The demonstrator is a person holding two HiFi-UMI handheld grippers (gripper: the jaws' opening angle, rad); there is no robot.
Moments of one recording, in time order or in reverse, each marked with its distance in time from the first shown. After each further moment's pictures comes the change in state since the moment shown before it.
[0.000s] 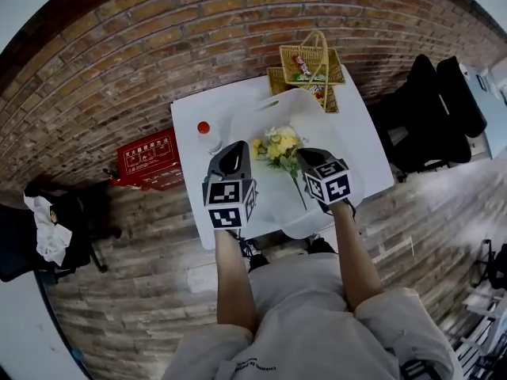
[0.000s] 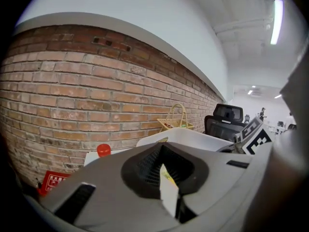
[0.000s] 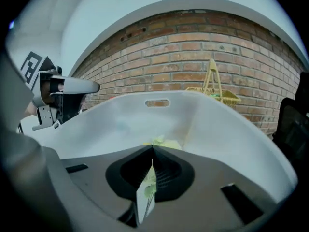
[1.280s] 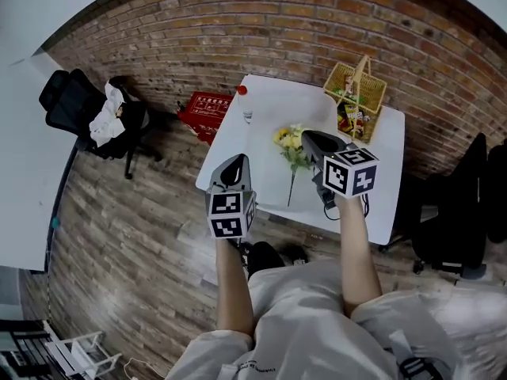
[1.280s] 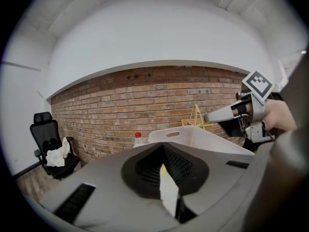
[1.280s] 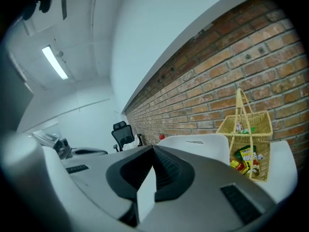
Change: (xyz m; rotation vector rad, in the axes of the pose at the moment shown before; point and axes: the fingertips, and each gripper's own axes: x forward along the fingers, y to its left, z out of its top) left arm -0.109 -0.119 -0.030 -0.006 -0.058 0.664; right arm -0.118 0.012 0.083 -0.055 -0.284 0.668
